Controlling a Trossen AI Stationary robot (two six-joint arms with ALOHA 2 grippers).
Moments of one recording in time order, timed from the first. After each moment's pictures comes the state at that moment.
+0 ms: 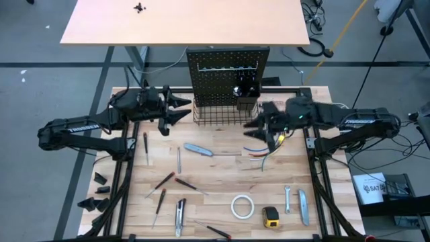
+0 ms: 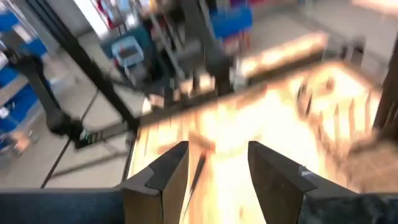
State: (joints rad) left arm 0.23 0.92 0.85 0.20 0.19 -0.18; right arm 0.02 1.11 1.16 -0.38 -0.05 0.44
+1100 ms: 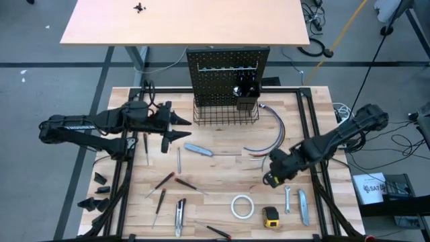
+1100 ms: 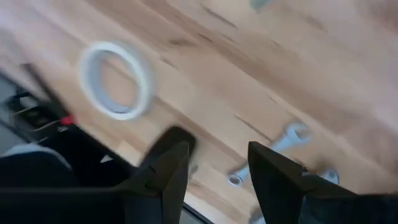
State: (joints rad) left arm 0.06 0.92 0.91 -0.25 0.07 -0.07; right arm 0.47 1.25 0.95 -0.93 -0.17 1.57
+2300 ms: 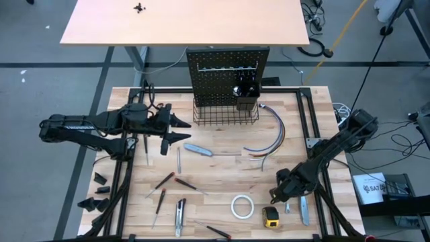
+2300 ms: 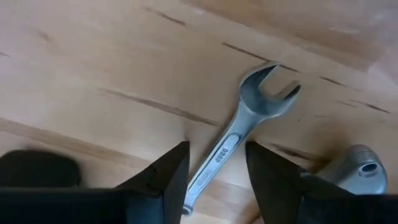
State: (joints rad) left arm 0.02 0.92 0.91 -0.24 0.05 -0.12; right arm 0.71 1.50 0.64 -0.51 -0.26 1.98
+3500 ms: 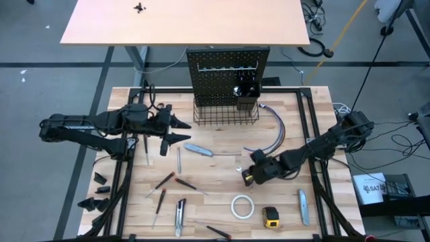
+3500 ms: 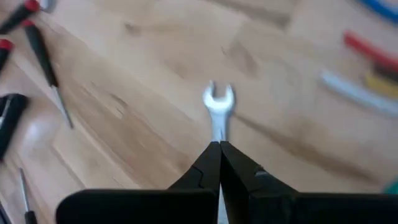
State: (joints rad) left arm 0.01 0.92 0.91 -0.25 0.07 -0.12; right arm 0.40 1.54 0.79 -0.26 0.32 1.42
